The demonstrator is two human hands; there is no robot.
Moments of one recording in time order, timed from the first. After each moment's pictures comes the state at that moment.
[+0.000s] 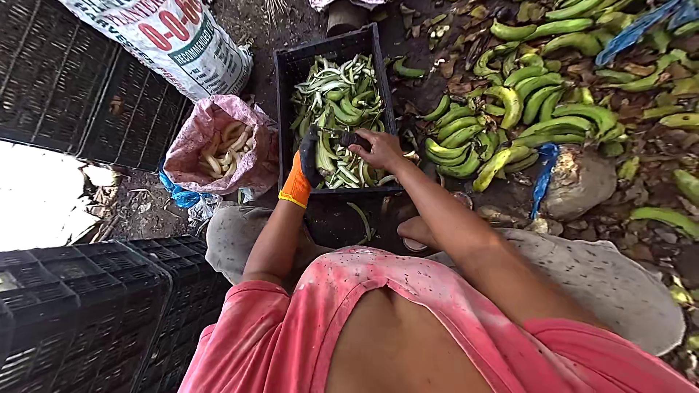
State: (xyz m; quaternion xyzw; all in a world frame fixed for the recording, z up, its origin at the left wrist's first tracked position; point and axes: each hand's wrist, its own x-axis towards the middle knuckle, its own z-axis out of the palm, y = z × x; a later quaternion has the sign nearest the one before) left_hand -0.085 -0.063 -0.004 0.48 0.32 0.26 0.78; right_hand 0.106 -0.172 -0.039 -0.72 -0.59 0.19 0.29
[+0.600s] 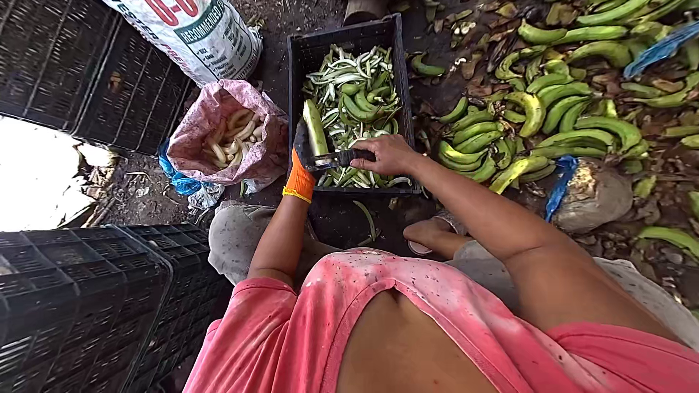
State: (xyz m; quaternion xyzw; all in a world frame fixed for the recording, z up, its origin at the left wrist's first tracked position) left_hand -0.105 -0.043 -0.022 0.38 0.34 0.40 0.76; right_hand 0.091 -0.155 -0.001 -0.64 -0.70 0.26 0.18
